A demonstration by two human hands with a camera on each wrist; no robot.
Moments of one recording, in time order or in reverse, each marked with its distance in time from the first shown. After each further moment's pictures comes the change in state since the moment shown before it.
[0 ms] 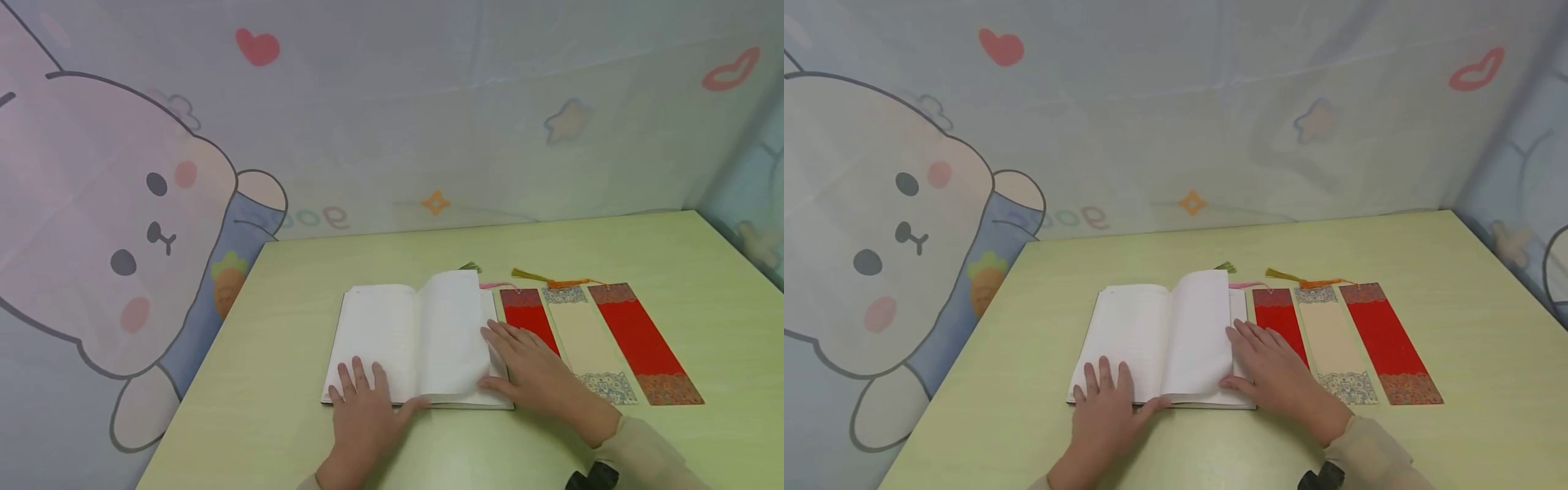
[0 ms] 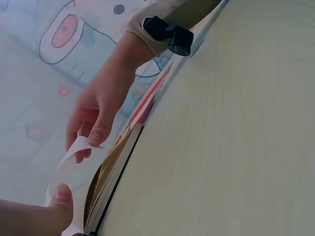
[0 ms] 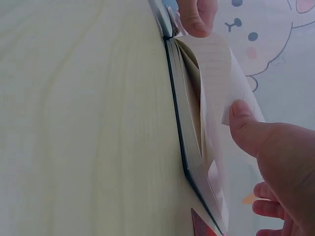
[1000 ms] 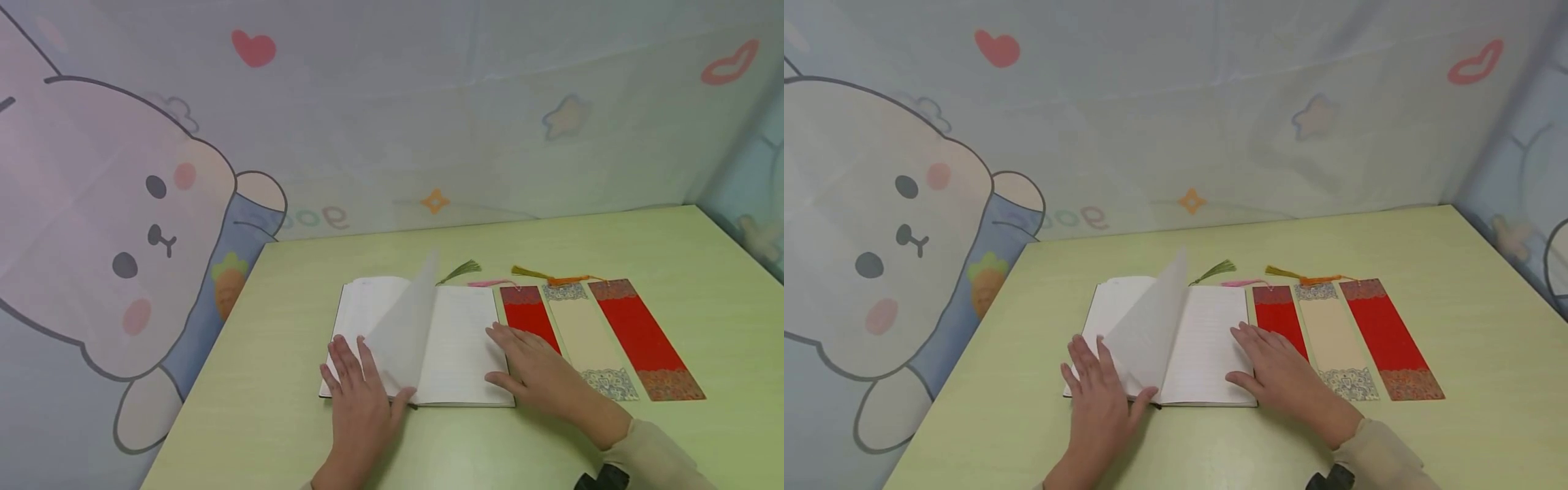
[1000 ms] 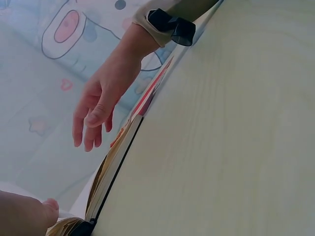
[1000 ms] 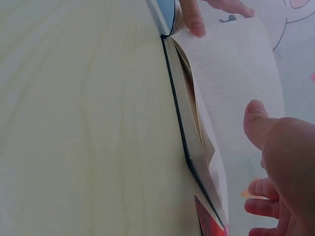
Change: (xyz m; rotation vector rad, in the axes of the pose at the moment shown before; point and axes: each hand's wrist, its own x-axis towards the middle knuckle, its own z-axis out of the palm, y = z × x) left_hand 0.007 -0.013 0.012 0.042 0.578 0.259; right_hand -0.009 0.002 -0.001 0.087 0.020 0.009
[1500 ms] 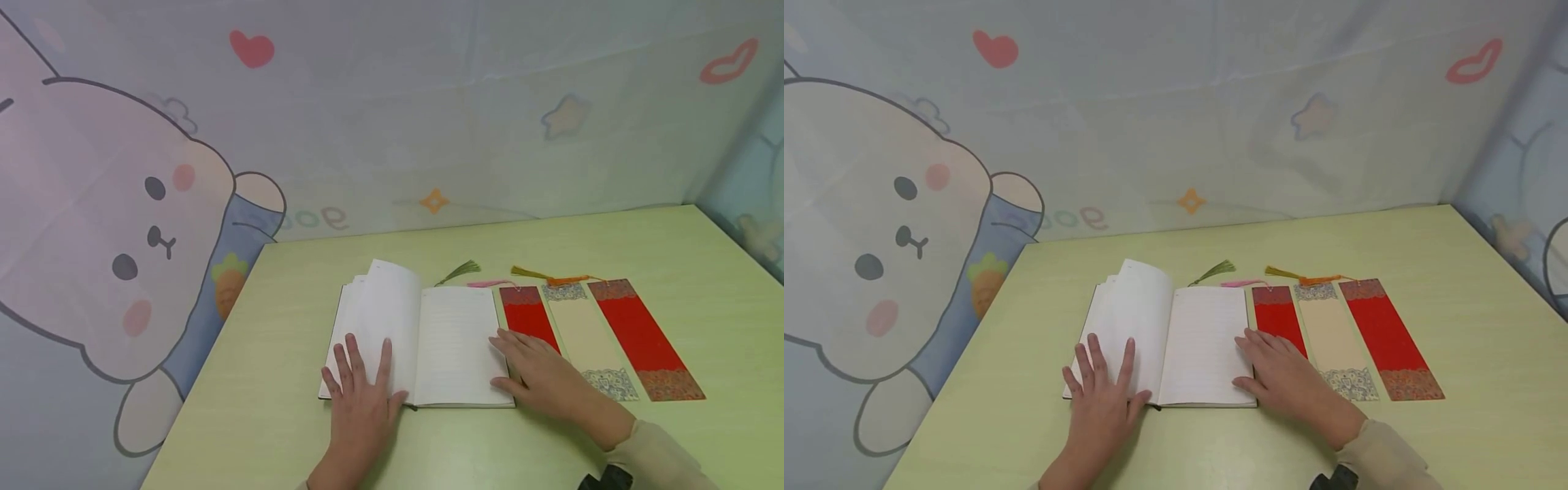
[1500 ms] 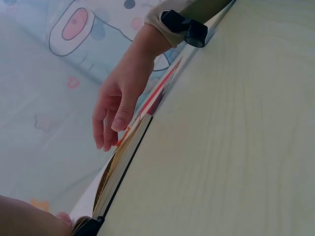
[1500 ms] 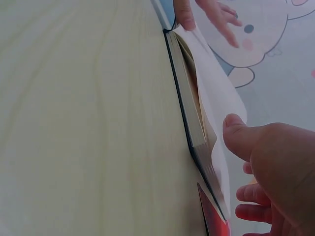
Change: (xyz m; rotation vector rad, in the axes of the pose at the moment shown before) left_hand -0.001 -0.002 -0.006 0.079 -0.250 0.019; right_hand -0.006 0.005 0.000 -0.014 -0.045 0.007
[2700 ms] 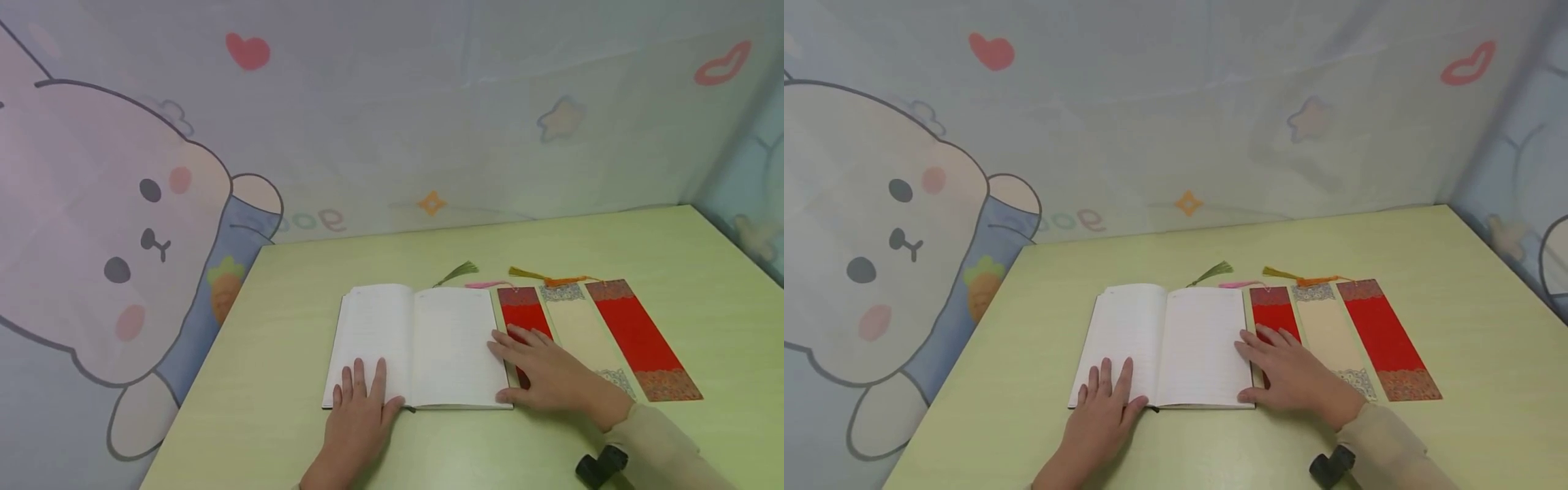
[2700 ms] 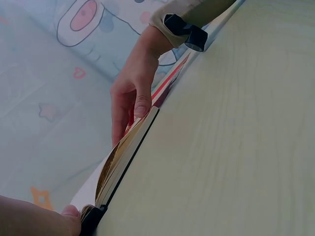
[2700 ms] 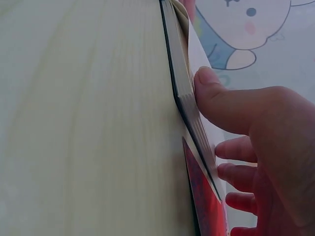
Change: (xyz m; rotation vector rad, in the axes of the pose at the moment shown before) left_hand -0.005 -0.005 -0.002 -0.287 -0.357 -0.096; right_hand 0.005 0.020 -0.003 -0.034 -0.176 -0.042
